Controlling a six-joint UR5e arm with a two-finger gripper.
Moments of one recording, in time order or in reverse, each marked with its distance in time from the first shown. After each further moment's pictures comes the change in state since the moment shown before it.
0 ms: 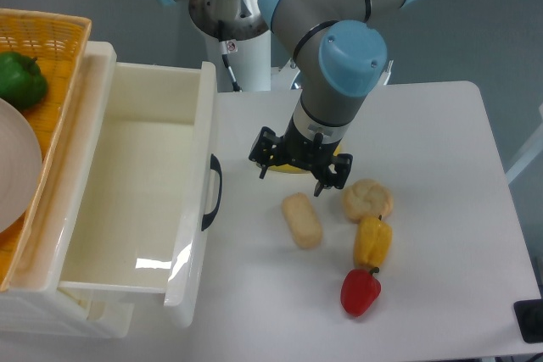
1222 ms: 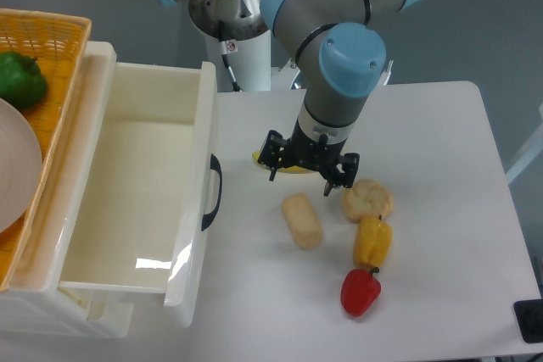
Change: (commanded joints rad) arm -0.006 -0.034 -0.069 0.095 0.078 -0.087
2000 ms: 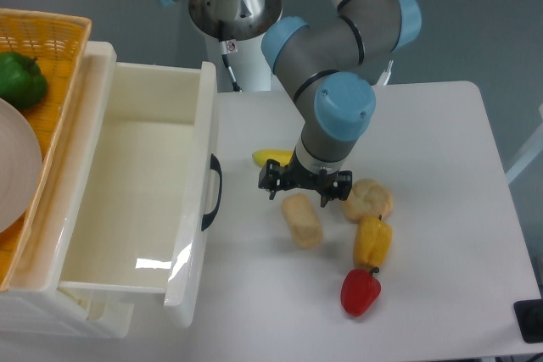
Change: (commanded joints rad) arm -0.014 -0.106 -0.037 0.058 0.005 -0.105
